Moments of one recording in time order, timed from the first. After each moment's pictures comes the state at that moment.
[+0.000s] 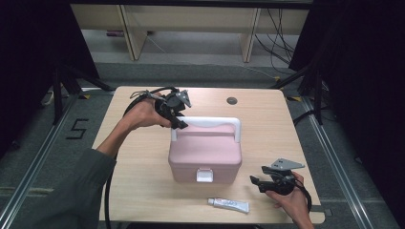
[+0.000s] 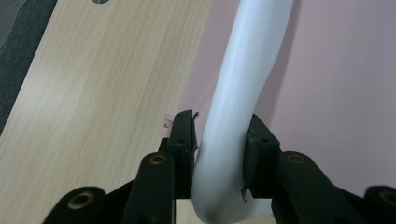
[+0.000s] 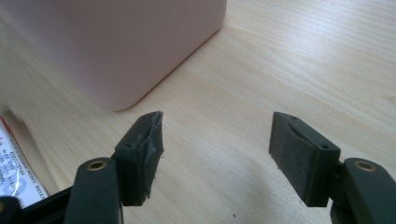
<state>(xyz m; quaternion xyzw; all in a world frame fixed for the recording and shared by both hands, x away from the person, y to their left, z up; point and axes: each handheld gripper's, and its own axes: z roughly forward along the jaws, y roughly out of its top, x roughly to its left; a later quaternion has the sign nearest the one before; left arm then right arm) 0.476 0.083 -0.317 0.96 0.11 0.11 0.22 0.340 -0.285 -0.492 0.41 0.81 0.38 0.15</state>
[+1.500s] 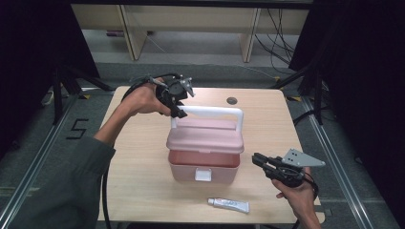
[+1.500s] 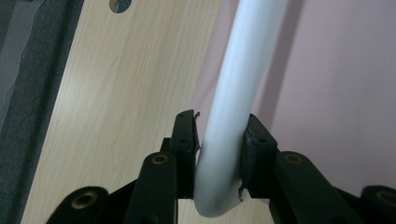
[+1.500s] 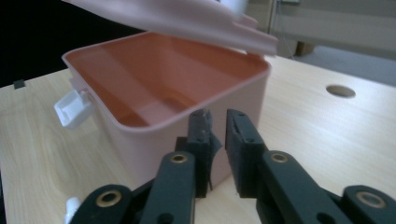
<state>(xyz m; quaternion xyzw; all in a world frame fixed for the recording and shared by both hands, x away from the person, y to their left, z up) 0.480 0.076 -0.277 0.97 0.10 0.13 0.19 0.335 -0.279 -0.431 0.30 0.76 0.55 0.20</state>
